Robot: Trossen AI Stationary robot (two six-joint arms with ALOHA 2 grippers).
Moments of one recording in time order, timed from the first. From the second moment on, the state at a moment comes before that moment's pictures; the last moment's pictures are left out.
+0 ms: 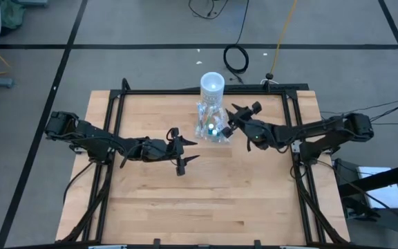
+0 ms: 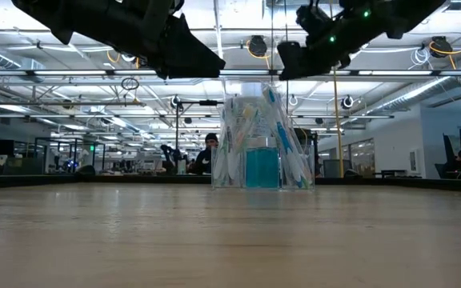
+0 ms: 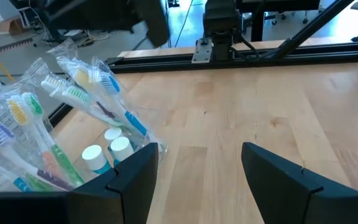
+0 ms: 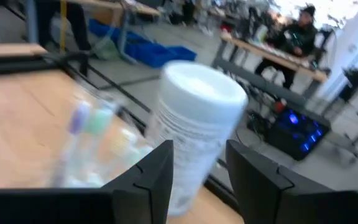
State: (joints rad) left arm -0.16 1.45 0.69 0.48 -0.34 0.04; right arm -0.03 1.32 0.73 0.35 0.92 -0.06
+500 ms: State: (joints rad) left arm -0.16 1.45 0.69 0.48 -0.34 0.04; right arm -0.19 1.34 0.73 0.18 0.71 0.07
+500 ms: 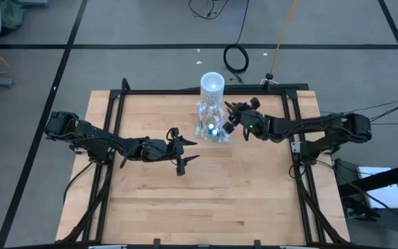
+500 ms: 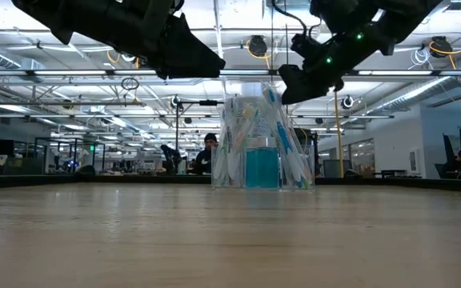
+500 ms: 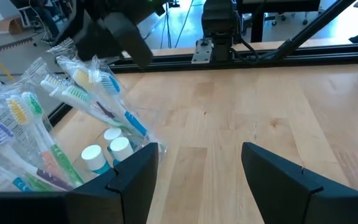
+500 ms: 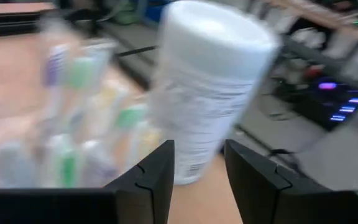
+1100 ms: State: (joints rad) left arm -0.16 1.45 0.69 0.48 -0.34 0.05; right arm -0.13 1.27 0.73 0.18 0.35 -0.01
